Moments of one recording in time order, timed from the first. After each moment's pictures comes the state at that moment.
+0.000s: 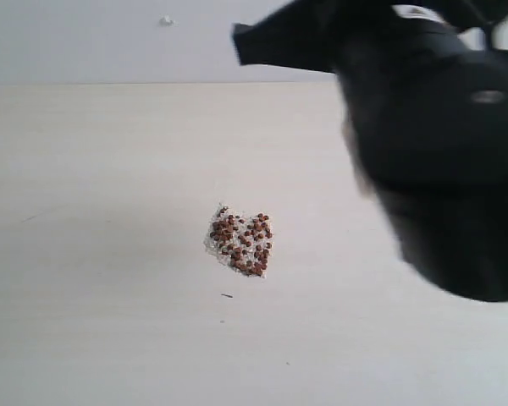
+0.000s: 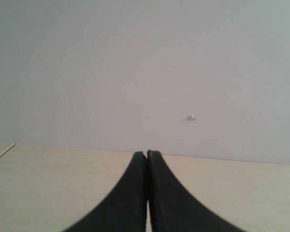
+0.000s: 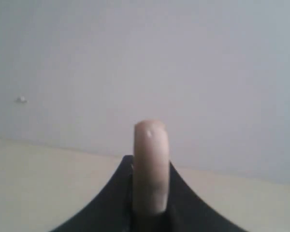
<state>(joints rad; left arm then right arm) -0.44 0.00 -0.06 -1.74 -0.24 1.64 1.14 1.40 -0.89 1.51 -1.16 -1.33</state>
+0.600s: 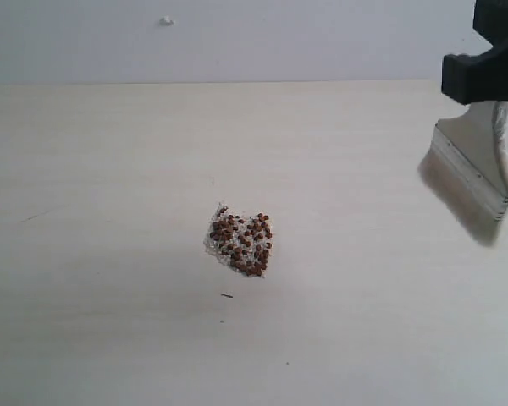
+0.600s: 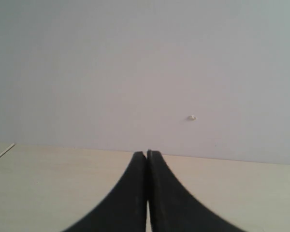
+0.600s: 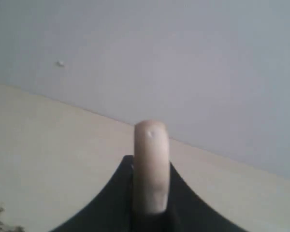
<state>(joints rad) -0.44 0.00 -0.06 -1.74 -0.24 1.64 0.87 0.87 -0.64 1.76 -0.62 -1.80</state>
